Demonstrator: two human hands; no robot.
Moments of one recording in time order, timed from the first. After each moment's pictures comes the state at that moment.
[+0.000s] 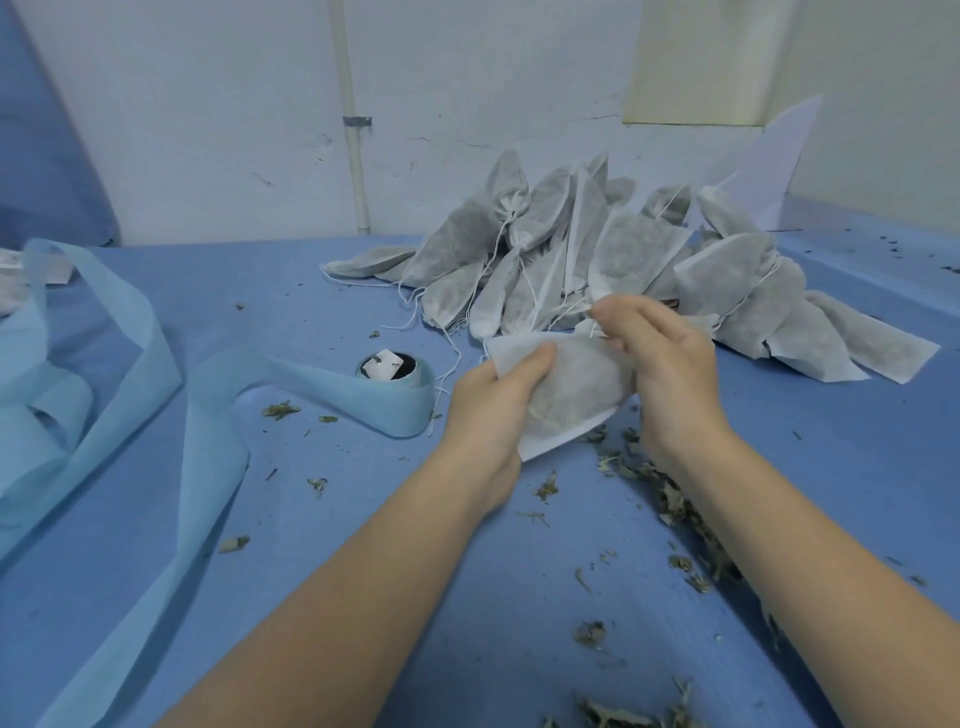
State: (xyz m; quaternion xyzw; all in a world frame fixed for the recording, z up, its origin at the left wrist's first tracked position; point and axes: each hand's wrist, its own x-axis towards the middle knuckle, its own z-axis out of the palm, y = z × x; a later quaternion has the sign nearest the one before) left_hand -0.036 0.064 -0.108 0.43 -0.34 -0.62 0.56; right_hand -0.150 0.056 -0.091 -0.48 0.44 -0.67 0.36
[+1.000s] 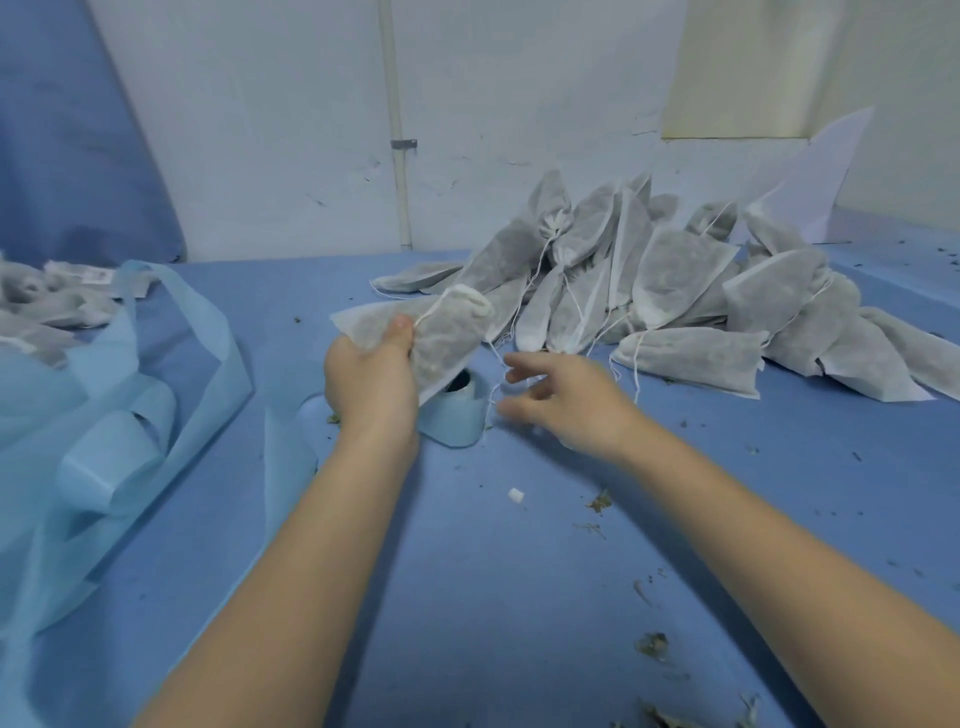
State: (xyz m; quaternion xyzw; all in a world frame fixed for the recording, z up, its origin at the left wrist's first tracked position) left_hand 0.066 0.048 -0.087 0.56 -0.28 -0.34 0.71; right_hand -0.092 0.024 -0.109 -0.75 0.52 -0.30 0.27
